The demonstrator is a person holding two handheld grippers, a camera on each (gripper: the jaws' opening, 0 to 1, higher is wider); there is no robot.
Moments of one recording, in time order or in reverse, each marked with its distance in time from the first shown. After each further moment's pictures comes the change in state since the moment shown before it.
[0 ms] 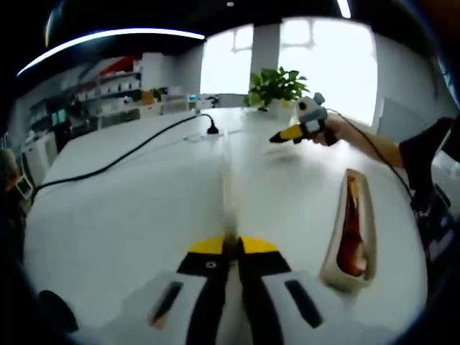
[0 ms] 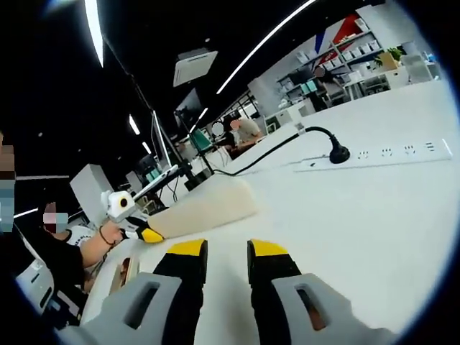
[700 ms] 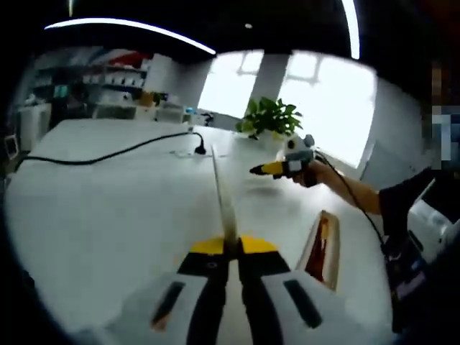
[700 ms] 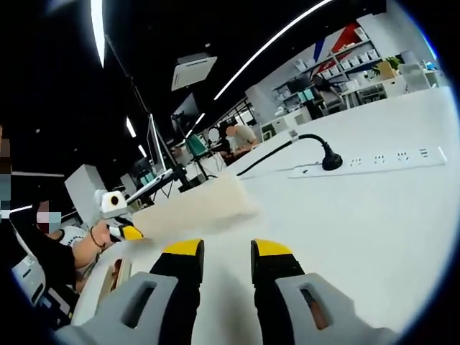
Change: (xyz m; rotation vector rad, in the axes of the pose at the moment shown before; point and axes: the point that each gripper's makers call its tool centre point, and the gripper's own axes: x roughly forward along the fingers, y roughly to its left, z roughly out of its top) left arm -0.006 -0.036 0.029 -0.283 -0.193 -0.180; right arm -0.003 -0.012 0.003 0.004 -0.040 -0.024
